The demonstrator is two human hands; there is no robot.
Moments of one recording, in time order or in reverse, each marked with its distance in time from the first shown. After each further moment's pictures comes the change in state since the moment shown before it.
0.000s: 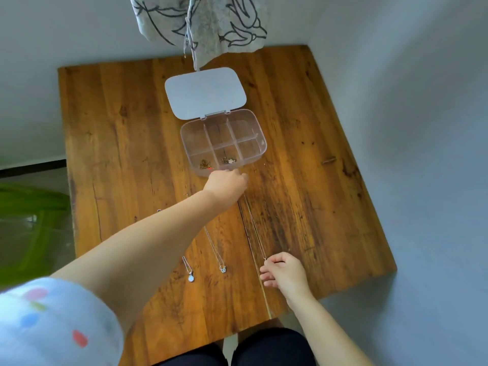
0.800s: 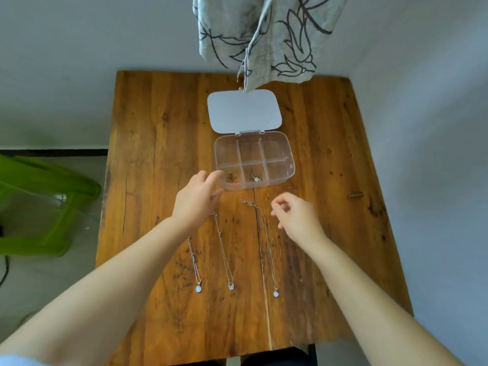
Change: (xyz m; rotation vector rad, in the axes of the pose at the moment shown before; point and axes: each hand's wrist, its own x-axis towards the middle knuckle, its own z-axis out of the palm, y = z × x) left_hand -0.068 -0.058 0.022 -0.485 0.481 -0.382; right_hand 0.029 -0.148 -0.007 -0.606 -0.028 -0.654
